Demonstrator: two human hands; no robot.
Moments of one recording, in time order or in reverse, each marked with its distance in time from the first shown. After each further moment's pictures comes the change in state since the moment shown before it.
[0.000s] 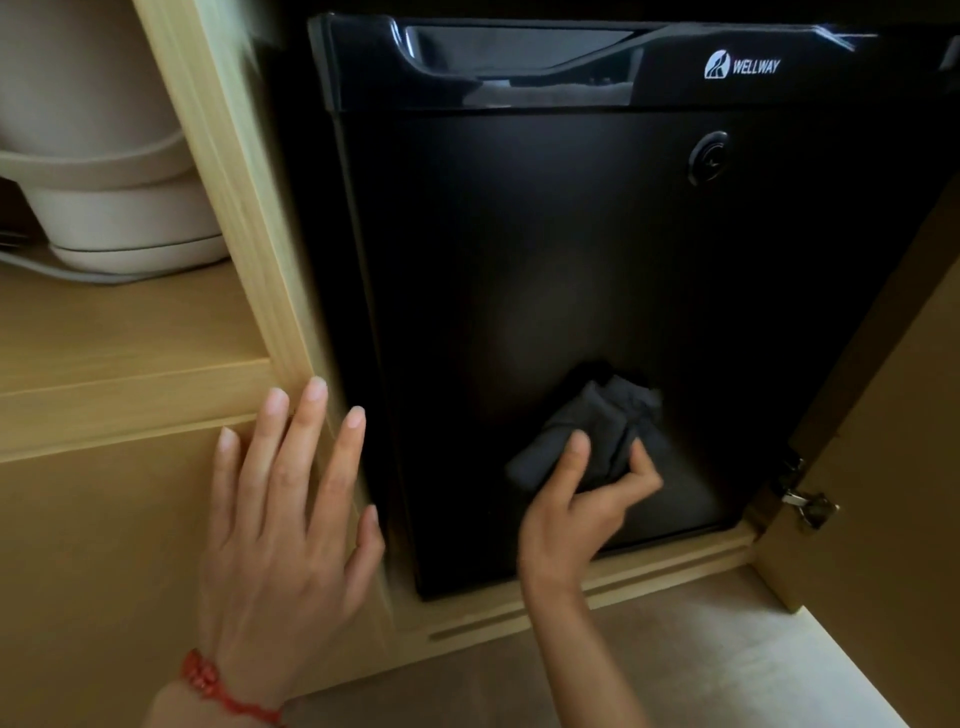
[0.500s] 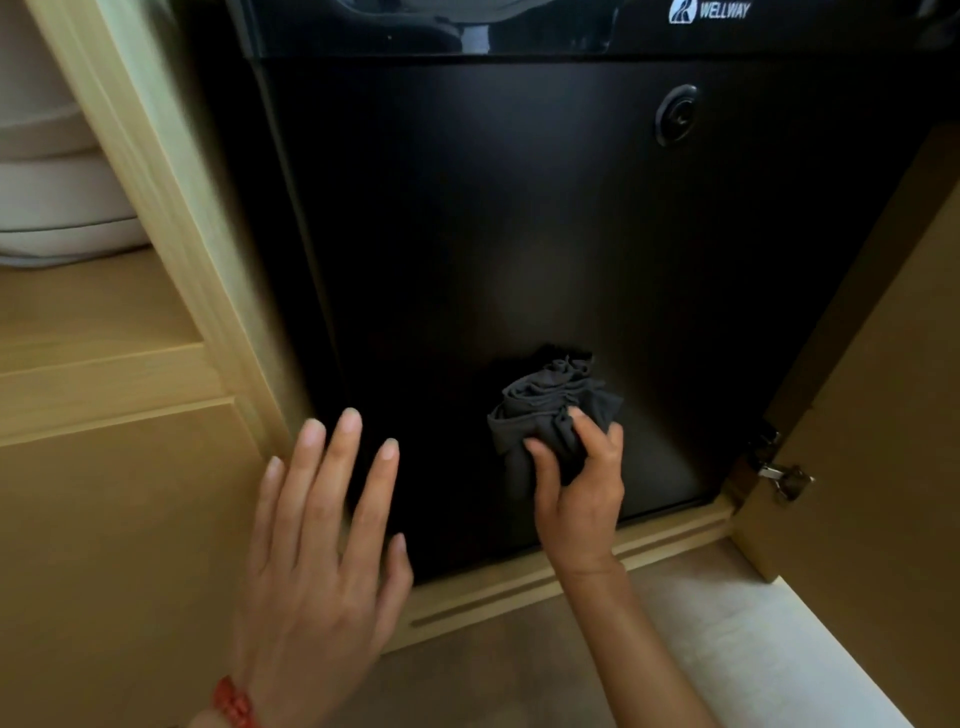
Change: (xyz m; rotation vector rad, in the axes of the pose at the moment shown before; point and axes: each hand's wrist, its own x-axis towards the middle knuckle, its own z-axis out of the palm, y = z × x) left_hand -0.018 0.038 0.006 -0.130 -0.071 0.030; right_hand 0.033 0.033 -0.031 -0.204 -0.343 -0.513
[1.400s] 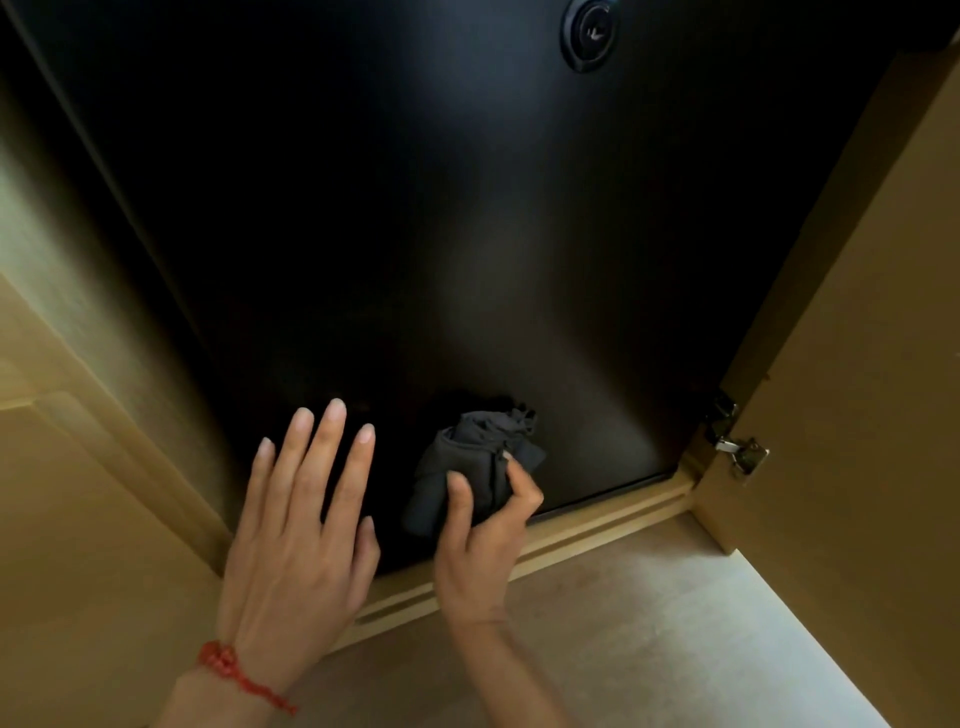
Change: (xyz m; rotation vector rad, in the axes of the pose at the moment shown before) left_hand 0.002 0.022 0.051 -0.118 -0.172 0.041; right_hand -0.063 -0.009 0.019 0.179 0.007 0.515
